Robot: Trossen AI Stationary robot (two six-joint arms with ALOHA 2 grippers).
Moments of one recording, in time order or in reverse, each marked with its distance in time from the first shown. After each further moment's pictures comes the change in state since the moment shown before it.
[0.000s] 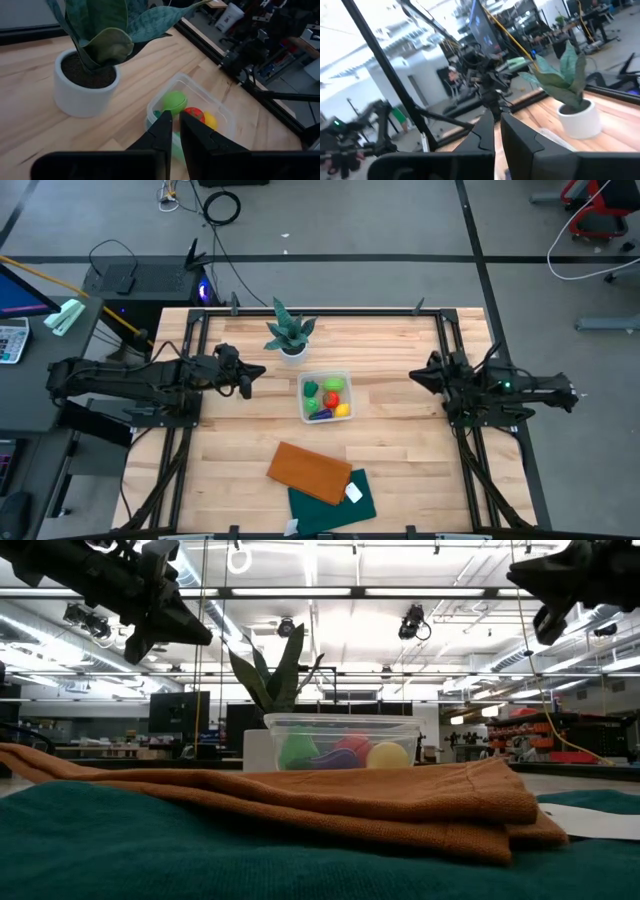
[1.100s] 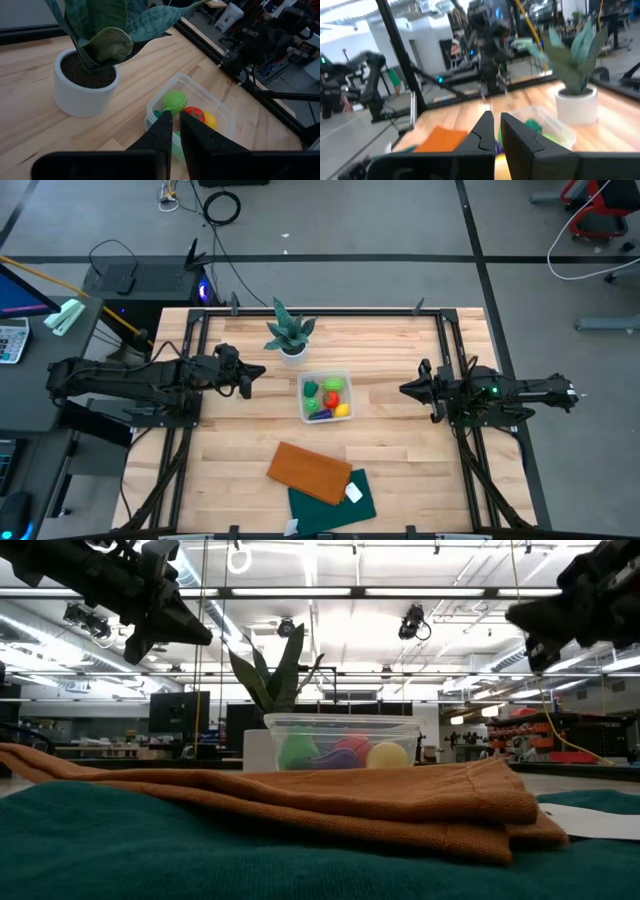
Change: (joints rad) left arm 0.000 0.000 0.000 -0.001 0.000 0.000; right arm 0.000 0.000 -0.159 0.091 -0.089 -0.194
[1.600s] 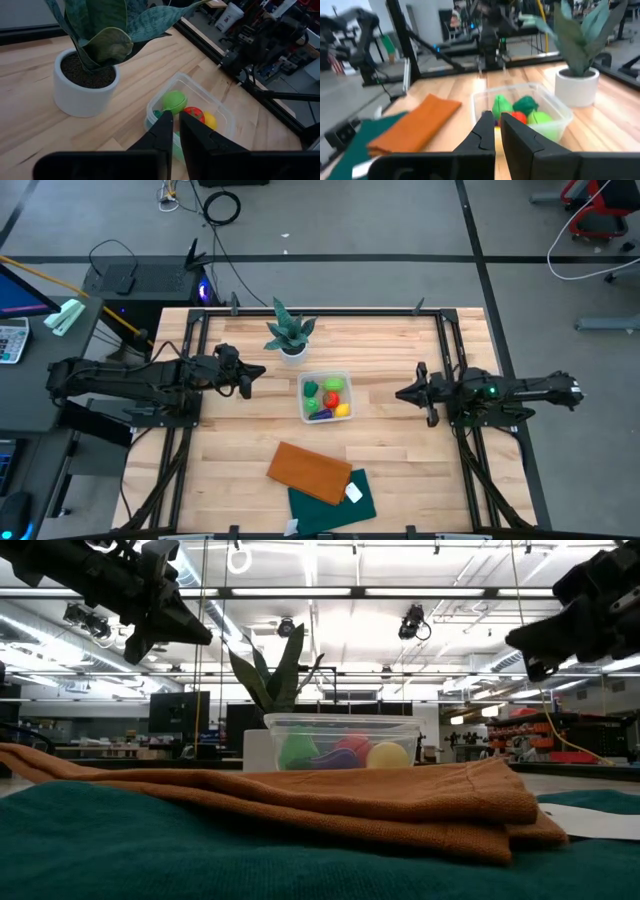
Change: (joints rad) left arm 0.000 0.000 0.000 0.000 0.000 0.000; right arm 0.000 0.063 -0.014 -0.059 -0.033 -0.102
